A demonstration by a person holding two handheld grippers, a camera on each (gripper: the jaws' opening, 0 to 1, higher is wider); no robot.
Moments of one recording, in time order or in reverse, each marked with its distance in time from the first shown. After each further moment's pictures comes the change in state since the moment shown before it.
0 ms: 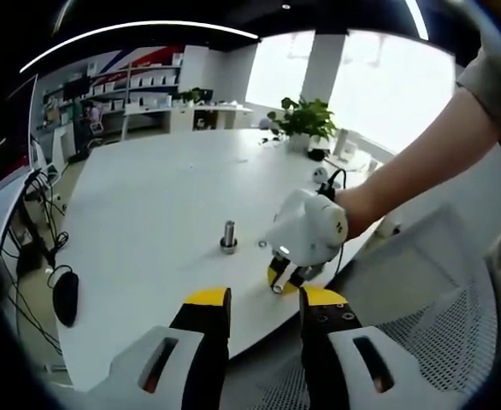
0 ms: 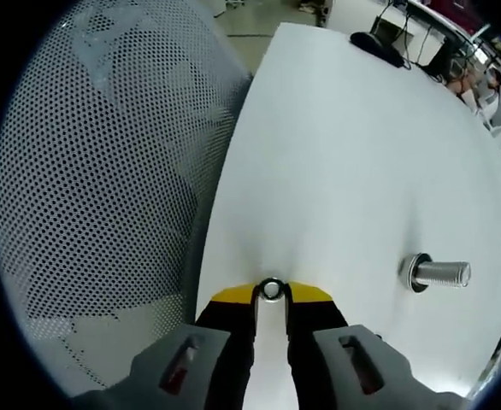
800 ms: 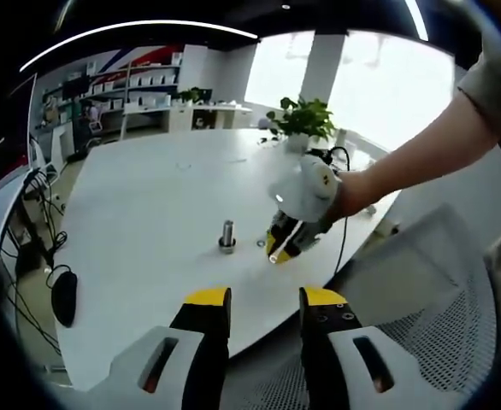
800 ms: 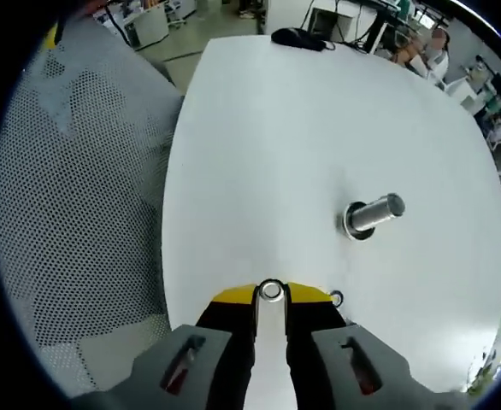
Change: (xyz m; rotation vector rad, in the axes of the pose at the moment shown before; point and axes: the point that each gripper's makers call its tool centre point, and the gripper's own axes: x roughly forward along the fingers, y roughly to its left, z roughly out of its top) left arm 0.001 -0.001 -0.001 -0.001 0.006 -0.009; right arm -0.046 -0.056 -0.036 0.256 -0.056 -0.159
